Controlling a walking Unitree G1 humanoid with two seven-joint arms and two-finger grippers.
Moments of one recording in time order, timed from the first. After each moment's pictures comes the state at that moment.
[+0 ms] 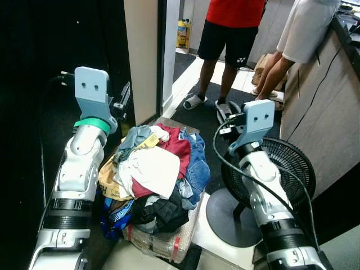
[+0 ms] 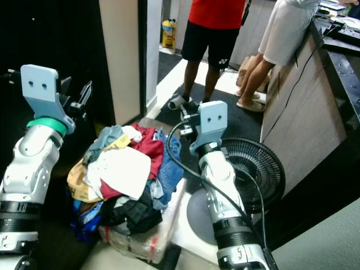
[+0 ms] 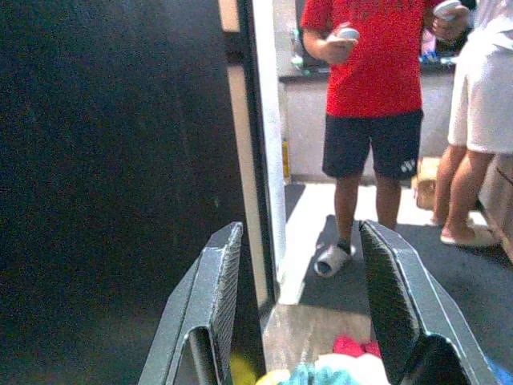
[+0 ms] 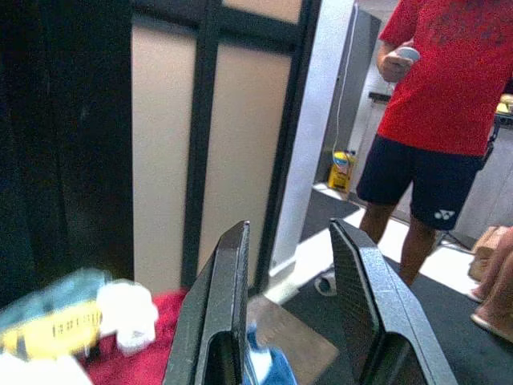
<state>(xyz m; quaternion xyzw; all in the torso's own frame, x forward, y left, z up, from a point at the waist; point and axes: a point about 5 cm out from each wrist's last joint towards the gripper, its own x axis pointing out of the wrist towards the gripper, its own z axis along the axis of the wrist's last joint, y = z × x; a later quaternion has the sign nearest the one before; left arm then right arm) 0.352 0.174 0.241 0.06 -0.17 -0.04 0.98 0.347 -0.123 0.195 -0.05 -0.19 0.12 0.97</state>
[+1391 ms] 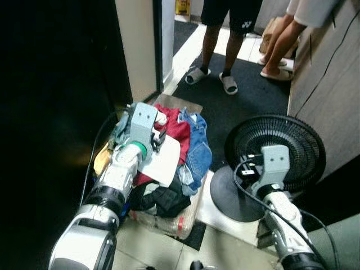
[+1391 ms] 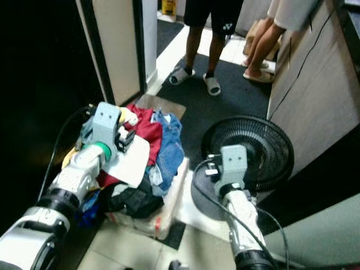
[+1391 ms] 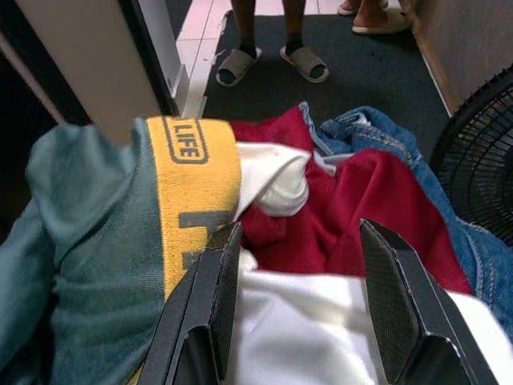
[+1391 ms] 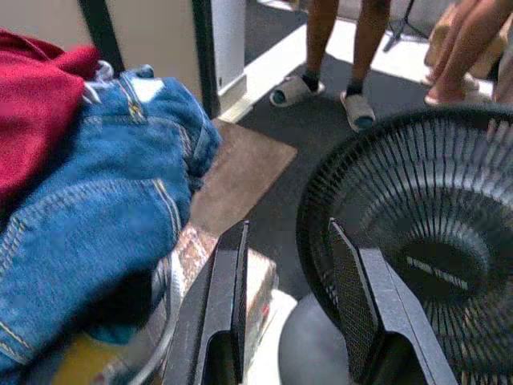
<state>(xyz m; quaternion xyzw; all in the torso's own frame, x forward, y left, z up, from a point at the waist) 0.396 0.115 0.179 0.07 0.01 -0.15 0.99 0.327 -0.189 0.115 -0.04 -0.05 0.05 1.00</state>
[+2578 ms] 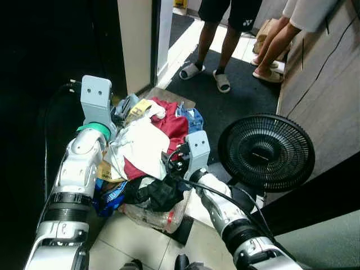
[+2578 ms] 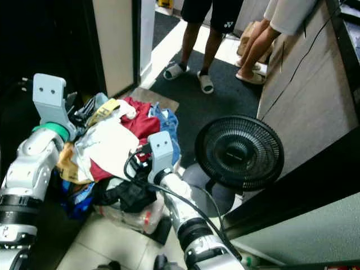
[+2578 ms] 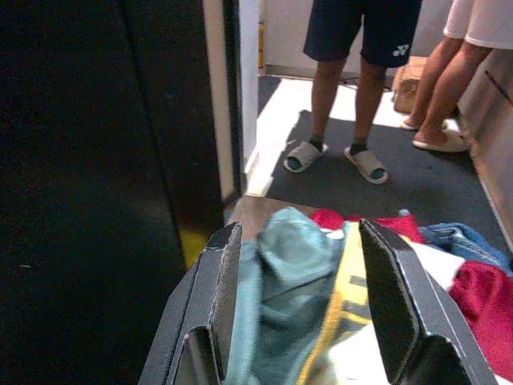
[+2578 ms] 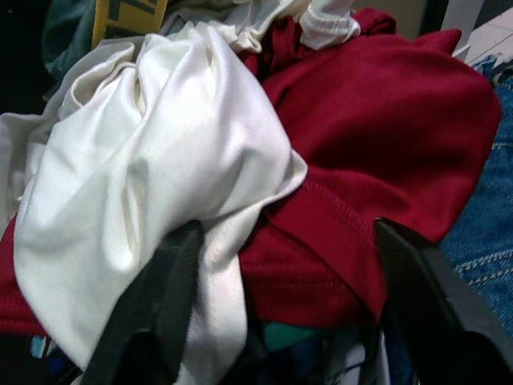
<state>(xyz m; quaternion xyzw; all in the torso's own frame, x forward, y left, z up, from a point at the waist) 0.370 0.177 0.242 0.04 -0.11 -0.06 0.99 0.351 -0.036 0.122 0.03 -0.01 0.29 0.96</state>
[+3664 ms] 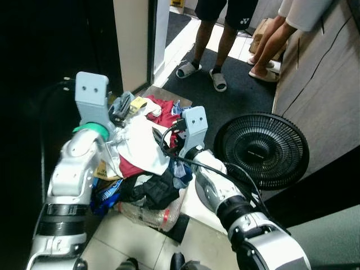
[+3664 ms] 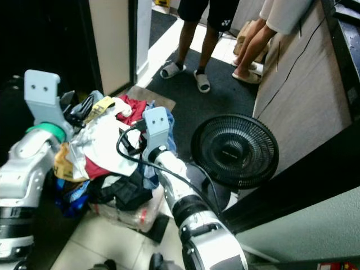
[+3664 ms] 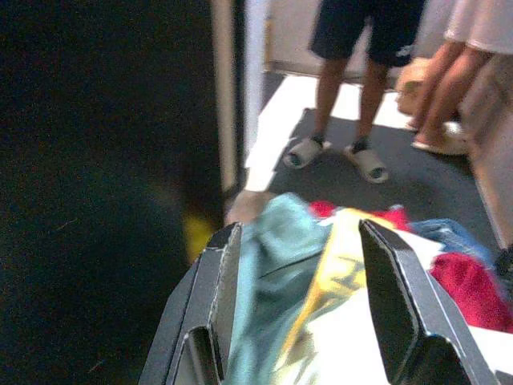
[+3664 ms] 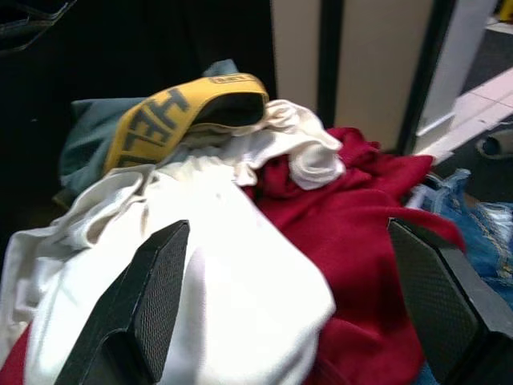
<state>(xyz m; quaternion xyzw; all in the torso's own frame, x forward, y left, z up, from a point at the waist) 0.342 0.190 0.254 0.04 -0.11 -0.03 0.99 0.373 -0.017 0.179 0.03 -0.08 0.30 0.95</state>
